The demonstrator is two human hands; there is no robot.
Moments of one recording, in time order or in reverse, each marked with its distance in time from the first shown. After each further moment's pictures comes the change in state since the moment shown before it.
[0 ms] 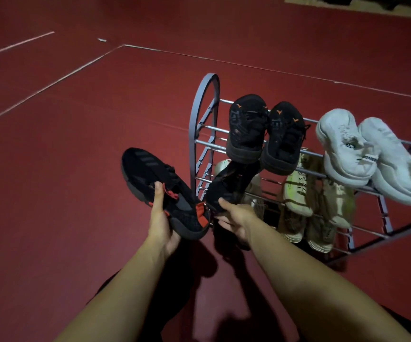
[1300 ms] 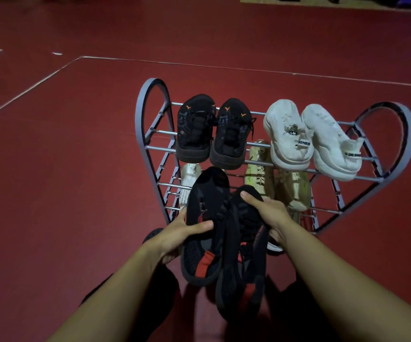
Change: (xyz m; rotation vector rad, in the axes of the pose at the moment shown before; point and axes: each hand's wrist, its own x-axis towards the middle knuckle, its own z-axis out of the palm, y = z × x) left_hand 0.001 -0.066 0.047 0.826 -0.439 -0.330; right_hand -0.071 -0.033 -0.142 0.054 0.270 -0.223
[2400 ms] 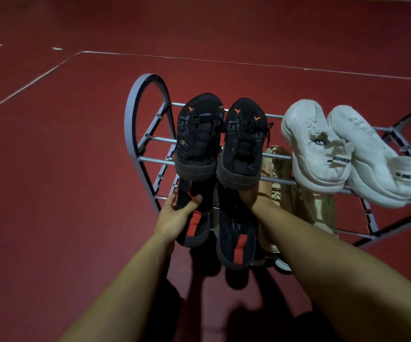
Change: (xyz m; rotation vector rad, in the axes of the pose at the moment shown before) left_hand 0.087 0.027 -0.033 0.085 0.498 0.147; right_hand 0.099 -0.040 0.069 -0.770 -0.032 -0.453
